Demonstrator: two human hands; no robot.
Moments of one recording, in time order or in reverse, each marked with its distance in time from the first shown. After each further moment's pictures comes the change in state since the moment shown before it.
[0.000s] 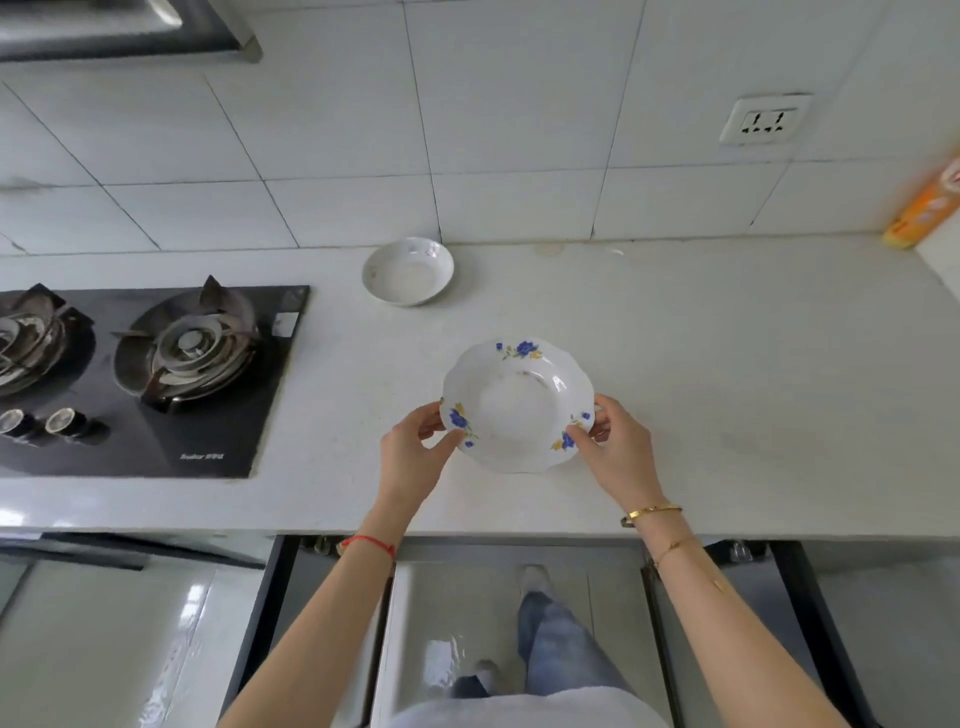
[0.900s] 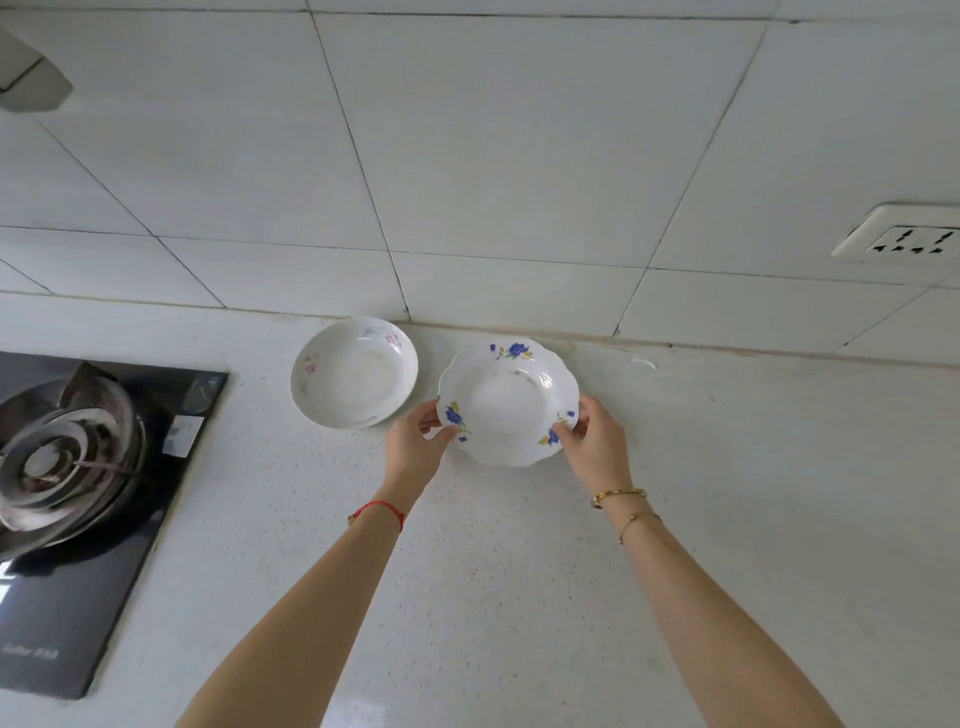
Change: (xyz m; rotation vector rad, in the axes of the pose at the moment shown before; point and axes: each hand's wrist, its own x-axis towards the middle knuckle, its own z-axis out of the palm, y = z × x) left_hand 0.318 -0.008 0.121 0.012 0.037 -0.253; right_hand 0.351 0.058 0.057 -0.063 -0.114 0.019
